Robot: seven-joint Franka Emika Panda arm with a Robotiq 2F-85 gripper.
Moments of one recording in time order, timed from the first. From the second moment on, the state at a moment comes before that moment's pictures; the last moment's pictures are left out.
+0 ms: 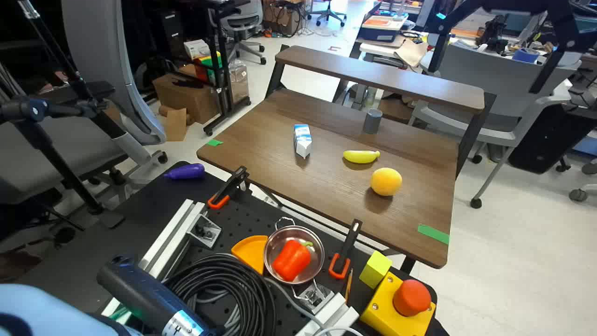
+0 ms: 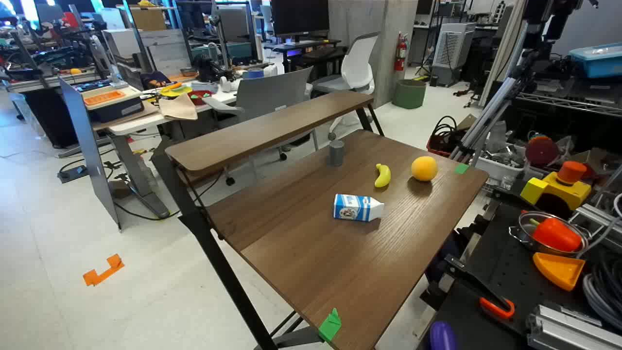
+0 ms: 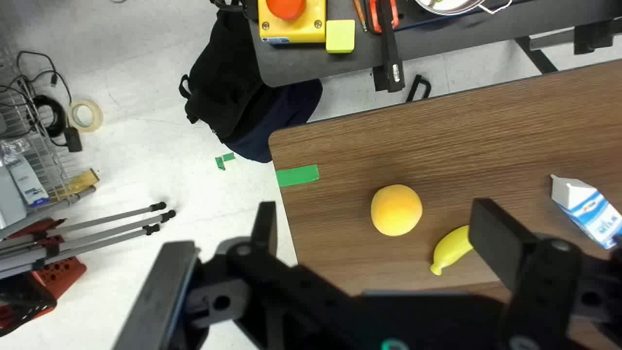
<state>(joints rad) -0.18 -0.29 -0.17 -2.39 -0.19 2.06 -0.11</state>
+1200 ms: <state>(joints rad) -0.15 -0.10 -0.15 -2.38 -0.05 2.30 -0.05</state>
